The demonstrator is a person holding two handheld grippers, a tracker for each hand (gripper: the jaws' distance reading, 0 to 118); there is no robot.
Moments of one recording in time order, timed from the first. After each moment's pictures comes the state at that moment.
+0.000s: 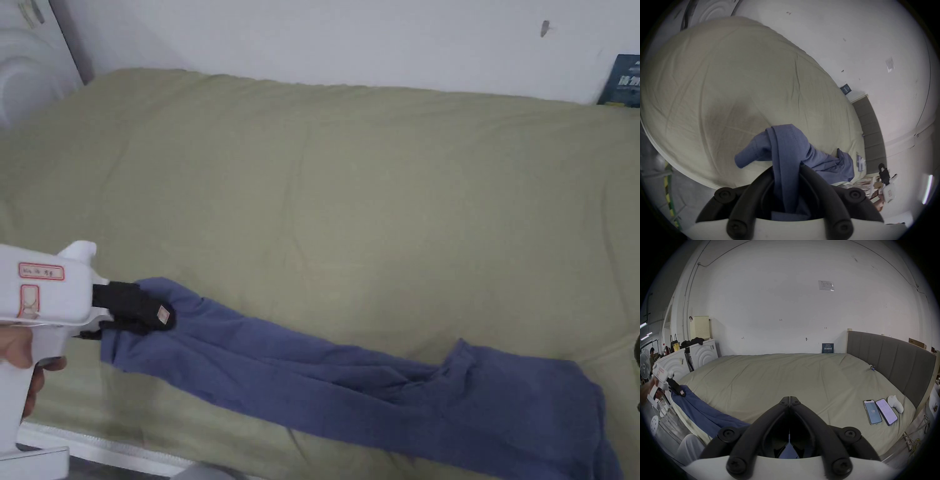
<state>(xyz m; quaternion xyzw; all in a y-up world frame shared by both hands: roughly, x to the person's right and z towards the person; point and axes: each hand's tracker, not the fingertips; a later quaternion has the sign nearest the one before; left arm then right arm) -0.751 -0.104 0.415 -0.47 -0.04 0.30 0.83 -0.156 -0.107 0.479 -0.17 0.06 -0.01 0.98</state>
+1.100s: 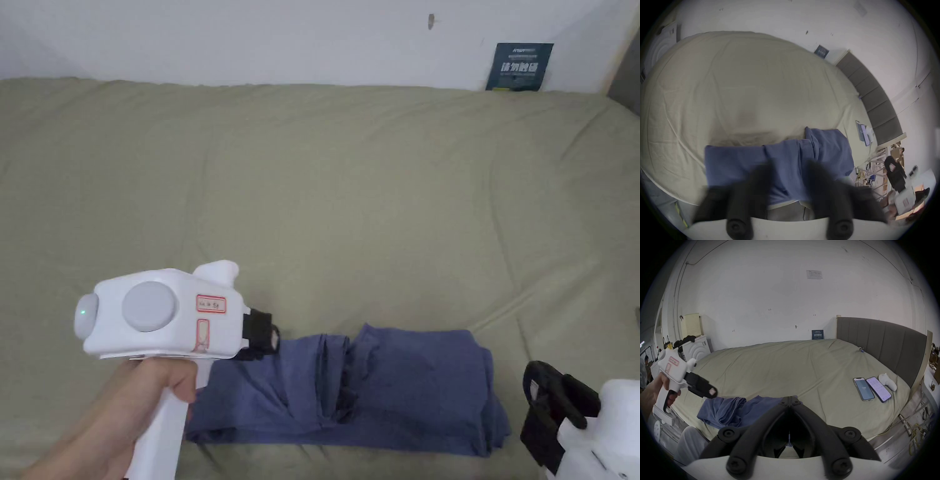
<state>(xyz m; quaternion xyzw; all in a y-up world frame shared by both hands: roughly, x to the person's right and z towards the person) -0.504 -0.124 0.371 -0.49 -0.15 0.18 0.84 -0.135 -0.138 0.520 -0.22 0.02 -0.04 0.97</state>
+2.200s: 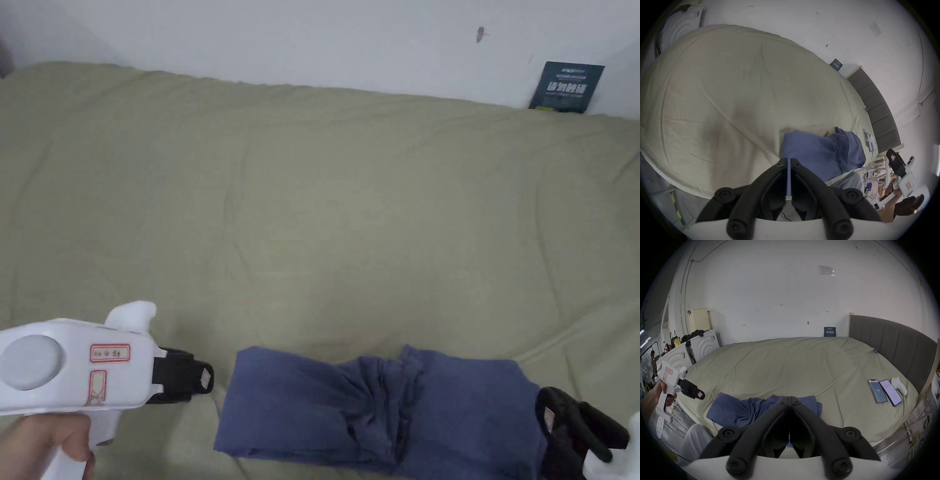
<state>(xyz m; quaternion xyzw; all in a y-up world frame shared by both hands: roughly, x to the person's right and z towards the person) -0.632 -0.161 0.408 -0.50 -0.12 0.23 0.83 -0.175 -0.130 0.500 -0.24 0.07 -0.02 0.97</state>
